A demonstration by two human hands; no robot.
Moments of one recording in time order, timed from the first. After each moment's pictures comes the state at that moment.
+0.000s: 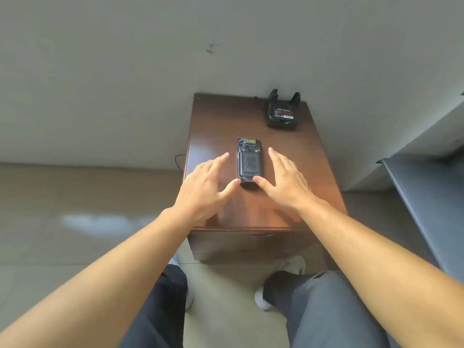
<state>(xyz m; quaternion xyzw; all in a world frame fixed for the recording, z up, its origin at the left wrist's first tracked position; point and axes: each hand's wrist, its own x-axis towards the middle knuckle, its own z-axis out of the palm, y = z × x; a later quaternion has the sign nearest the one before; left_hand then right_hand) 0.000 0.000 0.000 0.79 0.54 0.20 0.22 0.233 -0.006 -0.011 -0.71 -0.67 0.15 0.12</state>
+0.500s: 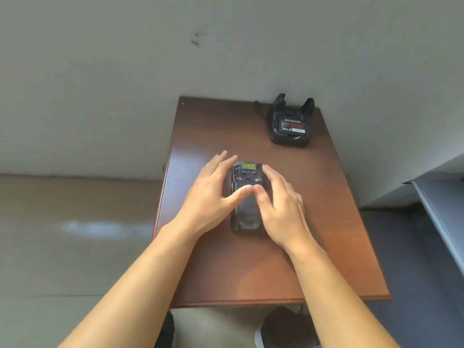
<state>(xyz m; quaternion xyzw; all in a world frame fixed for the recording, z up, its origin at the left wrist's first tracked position) 0.049 0.108 -0.049 0.76 0.50 0.25 0.33 0.223 0.052 -0.055 -0.72 -0.61 0.19 0.28</state>
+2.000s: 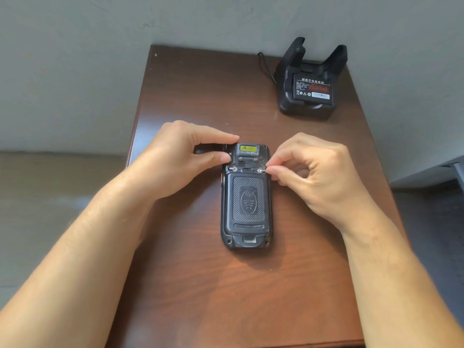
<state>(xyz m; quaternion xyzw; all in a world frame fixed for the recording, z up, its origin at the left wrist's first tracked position) 0.038 0.174 -0.041 0.77 0.46 0.22 0.38 0.282 0.105 -0.045 -0.54 -0.73 0.23 0.34</state>
